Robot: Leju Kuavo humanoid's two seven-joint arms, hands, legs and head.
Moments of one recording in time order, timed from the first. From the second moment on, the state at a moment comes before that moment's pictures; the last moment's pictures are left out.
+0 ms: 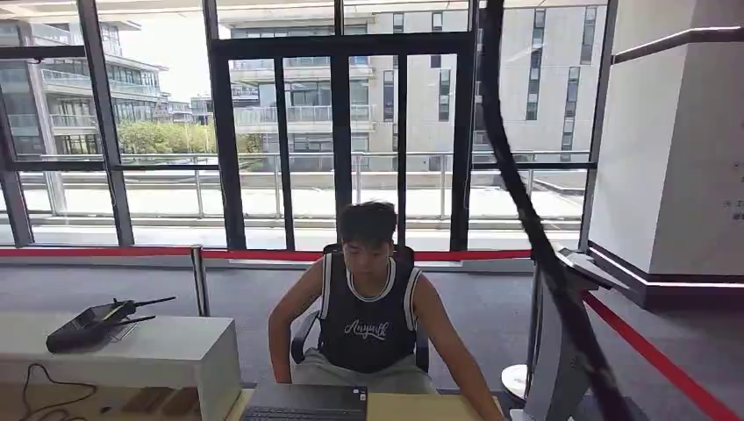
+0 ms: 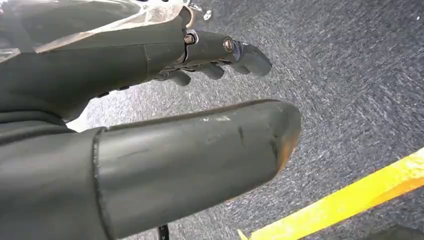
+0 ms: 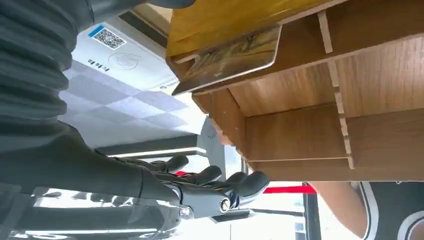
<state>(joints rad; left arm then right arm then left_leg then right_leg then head) -0.13 0.06 -1.22 -0.21 0.43 0.58 0.13 -0.53 -0.14 0.68 -0.78 1.02 -0.47 0.19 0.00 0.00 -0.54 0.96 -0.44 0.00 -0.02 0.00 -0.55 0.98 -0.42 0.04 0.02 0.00</state>
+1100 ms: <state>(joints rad) -0.13 0.06 -1.22 -0.21 0.42 0.58 0.12 -0.53 -0.13 0.68 -0.77 0.99 -0.44 0.15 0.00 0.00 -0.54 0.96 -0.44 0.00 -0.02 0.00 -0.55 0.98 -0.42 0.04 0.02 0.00</state>
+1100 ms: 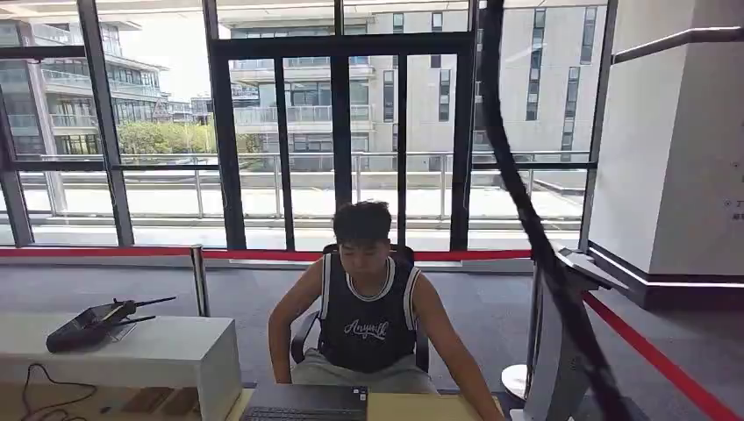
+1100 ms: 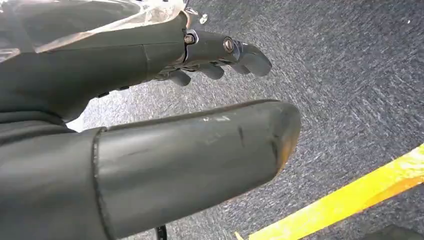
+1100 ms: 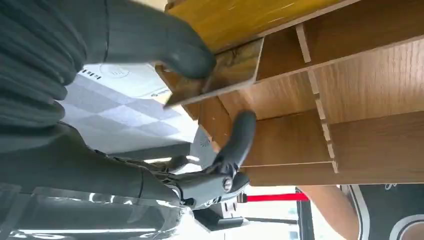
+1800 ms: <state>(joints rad) -0.13 0.06 -1.22 -0.21 0.42 0.58 0.12 -0.53 -0.12 0.68 -0.76 0.99 -0.48 0.15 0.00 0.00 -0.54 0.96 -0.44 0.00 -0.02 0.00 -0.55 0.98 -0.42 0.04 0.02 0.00</state>
